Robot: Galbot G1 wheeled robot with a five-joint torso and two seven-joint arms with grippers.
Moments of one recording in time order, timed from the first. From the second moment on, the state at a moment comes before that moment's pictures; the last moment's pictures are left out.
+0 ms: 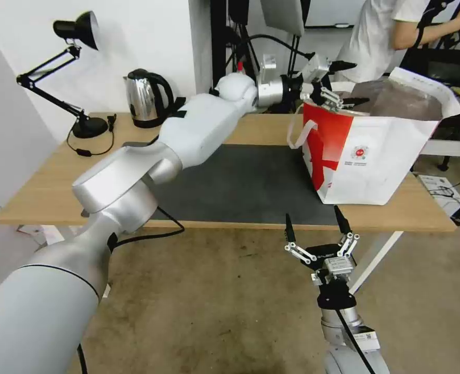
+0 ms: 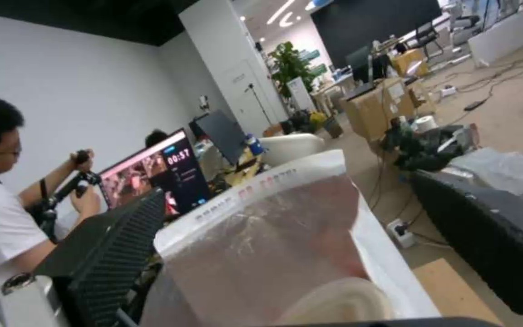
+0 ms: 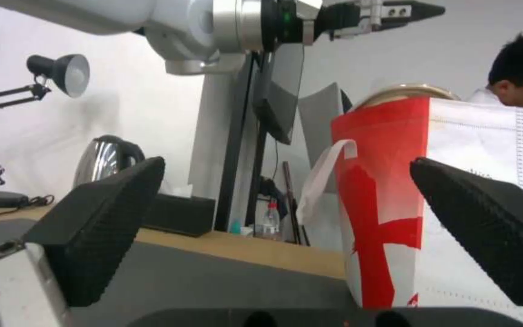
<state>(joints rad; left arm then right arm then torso) -0.31 -1.59 0.50 -0.66 -0.87 -0.27 0.98 -1.64 1.39 0.40 2.06 -0.13 0.61 0.12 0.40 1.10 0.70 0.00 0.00</state>
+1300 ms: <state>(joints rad) 0.33 -0.95 0.08 -1.67 -0.67 -0.42 0.11 -1.64 1.39 0.40 2.06 -0.13 0.61 0.12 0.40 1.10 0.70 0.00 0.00</state>
